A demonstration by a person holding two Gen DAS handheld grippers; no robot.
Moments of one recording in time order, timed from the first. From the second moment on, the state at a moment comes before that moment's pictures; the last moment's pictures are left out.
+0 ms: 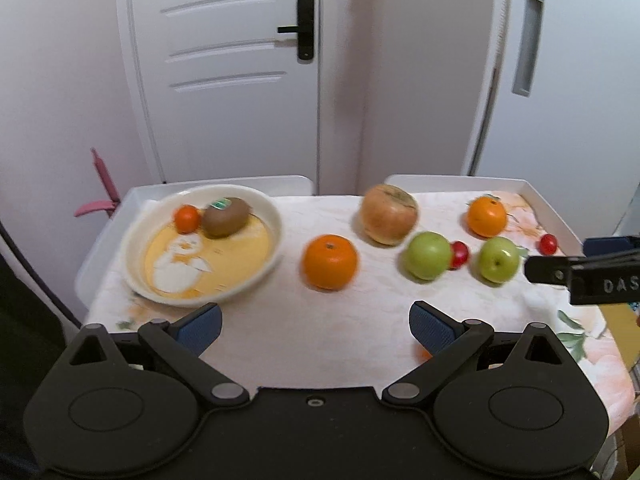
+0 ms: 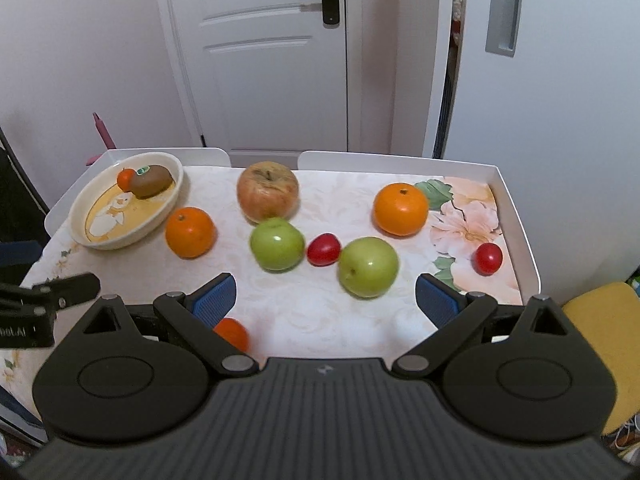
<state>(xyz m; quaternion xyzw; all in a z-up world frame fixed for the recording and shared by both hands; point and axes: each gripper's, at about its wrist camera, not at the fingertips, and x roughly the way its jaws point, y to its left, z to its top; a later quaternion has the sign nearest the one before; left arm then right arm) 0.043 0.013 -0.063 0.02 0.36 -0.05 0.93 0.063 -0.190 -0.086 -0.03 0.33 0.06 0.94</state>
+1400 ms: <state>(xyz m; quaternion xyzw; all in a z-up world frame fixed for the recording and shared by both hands) 0.073 -0.070 -0.150 0.06 0.39 -0.09 0.92 0.147 -0.227 -0.170 -0.03 0.35 0.11 0.93</state>
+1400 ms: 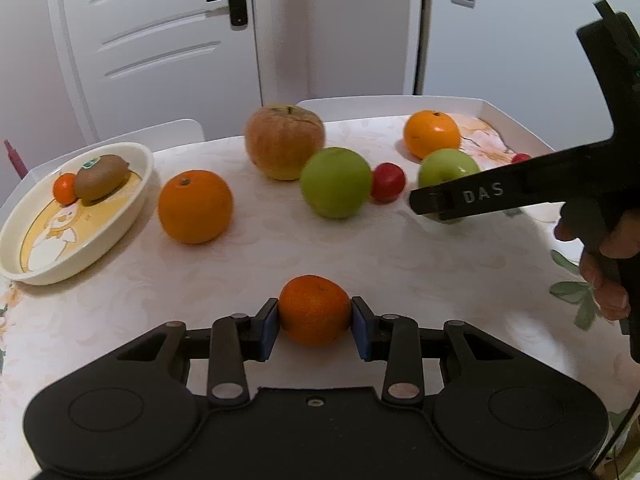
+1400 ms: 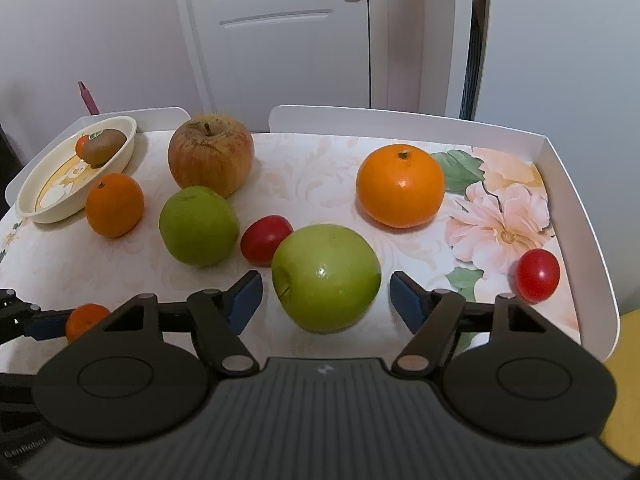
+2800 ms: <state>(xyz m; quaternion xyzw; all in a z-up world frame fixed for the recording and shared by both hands) 0.071 0.049 -0.049 0.03 0.34 -0.05 0.94 0.110 -0.117 -0.076 -0.01 0.33 0.12 0.94</state>
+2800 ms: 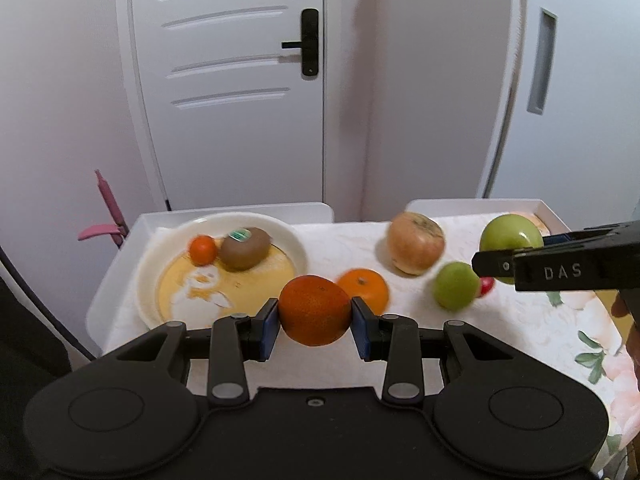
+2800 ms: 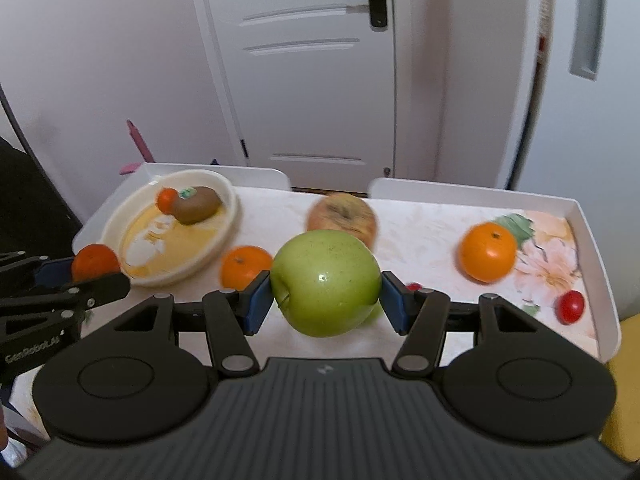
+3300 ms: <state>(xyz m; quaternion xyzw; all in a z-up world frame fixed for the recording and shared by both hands) 0.119 0.137 -0.044 0.04 0.34 -0.05 0.94 0.145 -0.022 -0.074 -0.01 0.34 0.13 0.93</state>
